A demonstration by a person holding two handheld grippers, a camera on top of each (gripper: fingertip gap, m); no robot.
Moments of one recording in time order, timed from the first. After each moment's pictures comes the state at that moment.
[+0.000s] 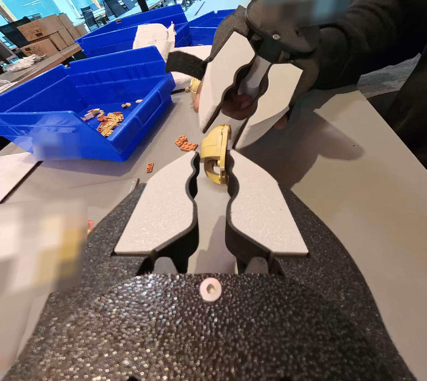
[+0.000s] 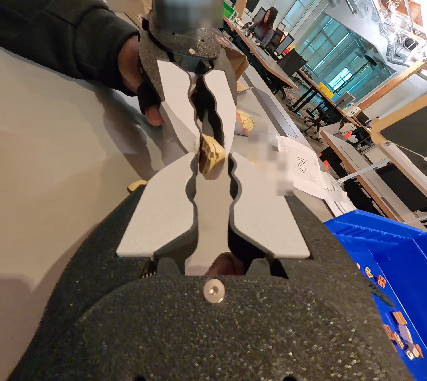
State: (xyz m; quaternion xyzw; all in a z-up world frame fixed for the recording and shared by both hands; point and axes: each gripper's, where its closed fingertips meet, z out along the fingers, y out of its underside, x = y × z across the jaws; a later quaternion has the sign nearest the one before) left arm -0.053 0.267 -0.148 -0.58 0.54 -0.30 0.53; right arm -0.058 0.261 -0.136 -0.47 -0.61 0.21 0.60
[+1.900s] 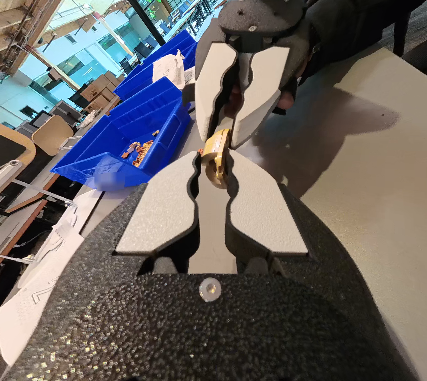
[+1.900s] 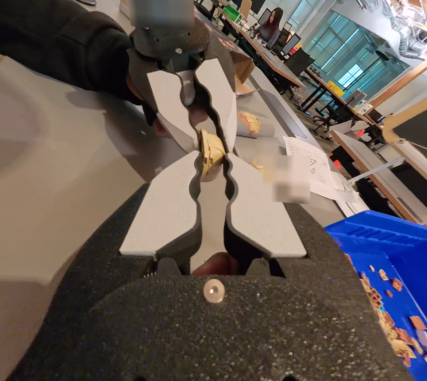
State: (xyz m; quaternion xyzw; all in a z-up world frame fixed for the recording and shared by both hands) left arm -0.052 0.261 -0.140 -0.49 0.60 -0.19 0.60; right arm -0.058 0.253 -0.134 -0.48 -0.61 0.23 0.58
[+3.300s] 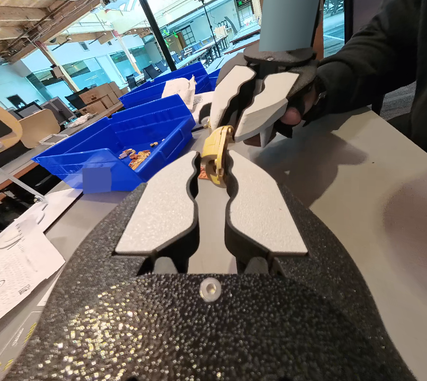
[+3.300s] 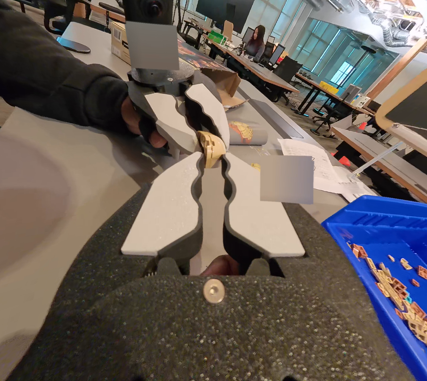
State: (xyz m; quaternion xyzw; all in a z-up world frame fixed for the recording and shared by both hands) left arm -0.053 0.267 -0.126 -0.51 0.52 -0.29 0.62; right arm -0.049 0.258 -0.118 -0.50 -0.55 0.29 0.60
